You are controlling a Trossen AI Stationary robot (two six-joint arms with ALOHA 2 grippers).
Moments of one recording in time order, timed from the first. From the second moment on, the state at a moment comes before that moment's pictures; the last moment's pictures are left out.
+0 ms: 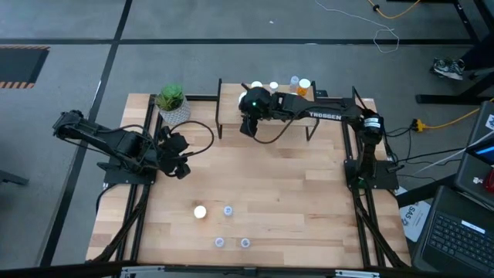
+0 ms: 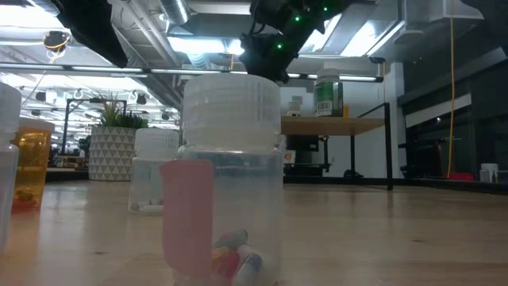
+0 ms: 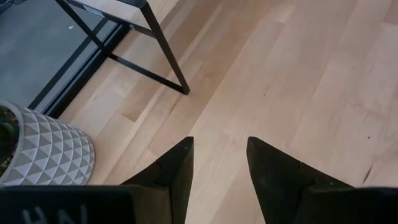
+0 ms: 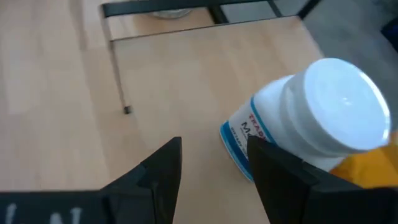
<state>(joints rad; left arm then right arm) -0.34 0.91 0.90 -0.94 -0.69 -0.62 -0.30 1.91 1.65 -0.54 0.21 -0.09</state>
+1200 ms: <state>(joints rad) -0.34 0.91 0.90 -0.94 -0.69 -0.62 -0.34 1.90 1.65 -0.43 0.19 -0.12</state>
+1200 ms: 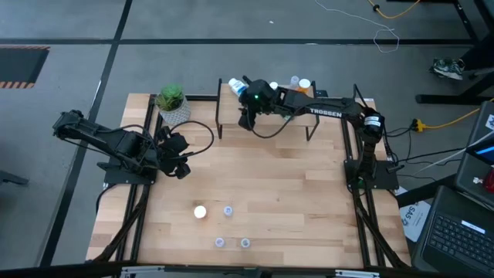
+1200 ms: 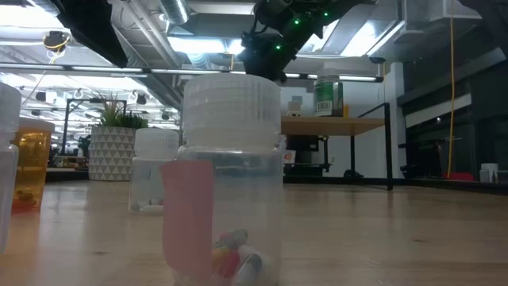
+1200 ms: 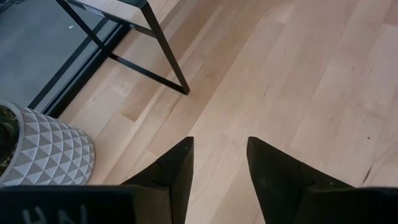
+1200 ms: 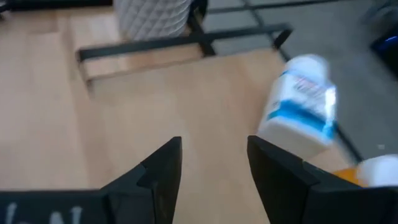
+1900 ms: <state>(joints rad) -0.33 0.91 0.90 -0.94 -0.78 -0.62 -0.39 1.89 1.93 -0.57 0.27 -0.16</state>
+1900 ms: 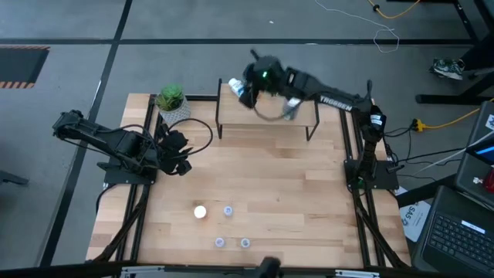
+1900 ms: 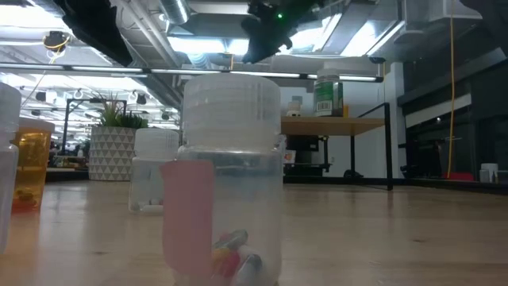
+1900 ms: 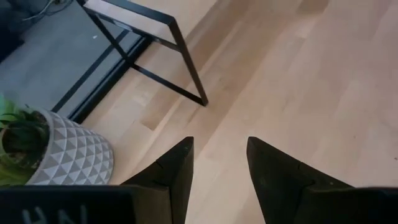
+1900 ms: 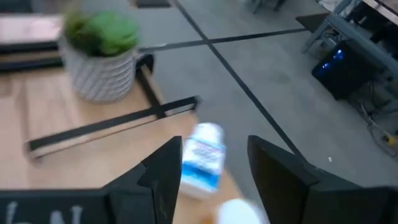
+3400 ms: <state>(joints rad) 0.84 1.77 1.78 -0.74 0.22 0.77 -0.37 1.63 1.94 -1.15 0.51 -0.06</state>
